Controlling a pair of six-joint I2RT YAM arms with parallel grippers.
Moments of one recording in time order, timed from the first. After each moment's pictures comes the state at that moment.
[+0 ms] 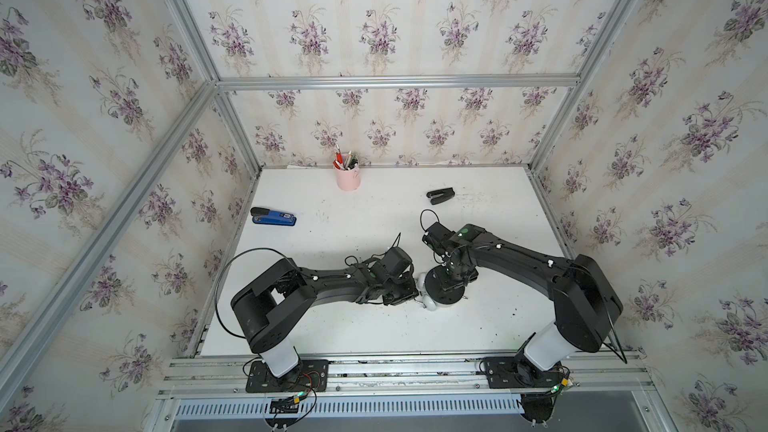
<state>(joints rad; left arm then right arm) -0.90 1.69 0.82 -0.08 0.26 -1.15 0.74 1.62 1.10 -1.07 0.12 0.36</state>
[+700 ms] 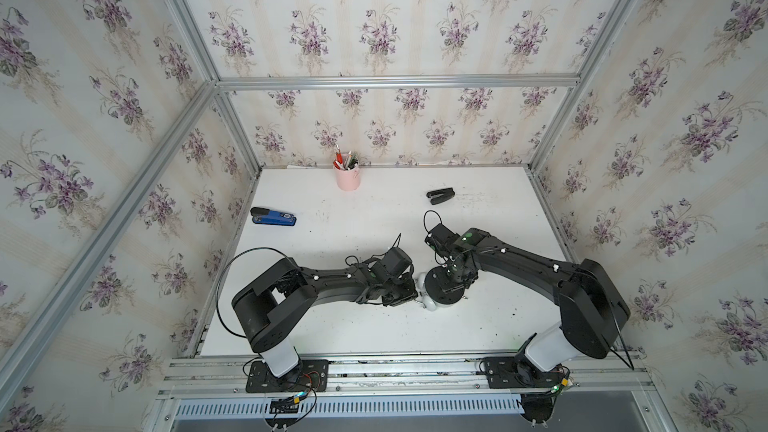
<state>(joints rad) -0.90 1.70 0.82 -0.10 0.27 -1.14 0.74 1.60 1.02 -0.98 0.06 0.38</state>
